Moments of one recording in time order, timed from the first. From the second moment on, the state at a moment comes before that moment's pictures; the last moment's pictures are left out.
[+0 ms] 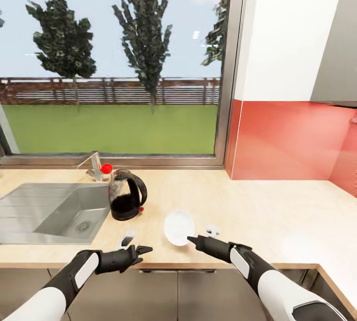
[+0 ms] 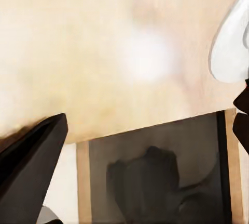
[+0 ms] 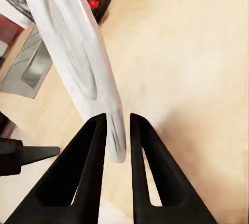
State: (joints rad) left arm -0.60 0.14 -0.16 -0.48 0.64 0.72 -0.66; right arm -0.72 0.03 0.18 -0.27 -0.48 0.24 0.72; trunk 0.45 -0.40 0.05
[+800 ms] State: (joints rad) left arm -0.26 0.23 -0.17 -0.27 0.48 0.26 -0.61; right arm -0.72 0.05 0.19 -0.32 -0.48 0.25 0.72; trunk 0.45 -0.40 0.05
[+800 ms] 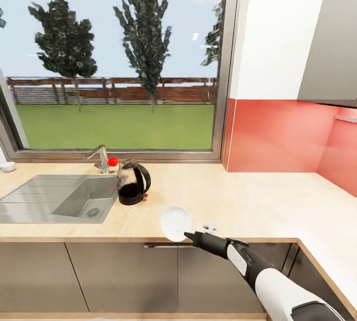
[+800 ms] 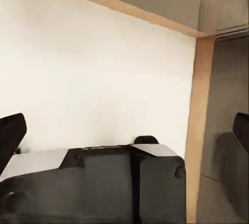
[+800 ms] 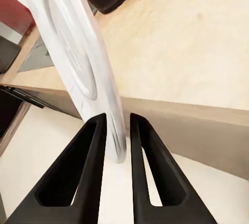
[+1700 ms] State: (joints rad) left arm -0.24 0.18 -0.16 -0.06 0.32 0.03 -0.13; right arm -0.72 0.15 0.20 -0.38 -0.48 0.25 0.72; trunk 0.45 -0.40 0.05
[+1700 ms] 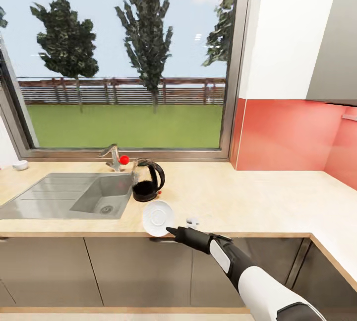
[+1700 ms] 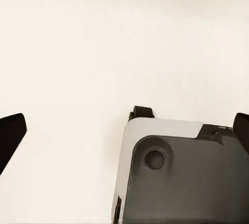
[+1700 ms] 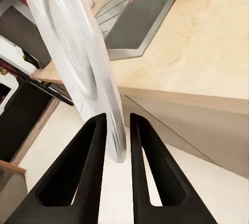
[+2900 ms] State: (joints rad) left arm -0.23 0.18 -0.16 -0.04 0.32 0.03 0.03; right arm -0.72 0.14 0.19 -0.38 -0.48 0.26 0.72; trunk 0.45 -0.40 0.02
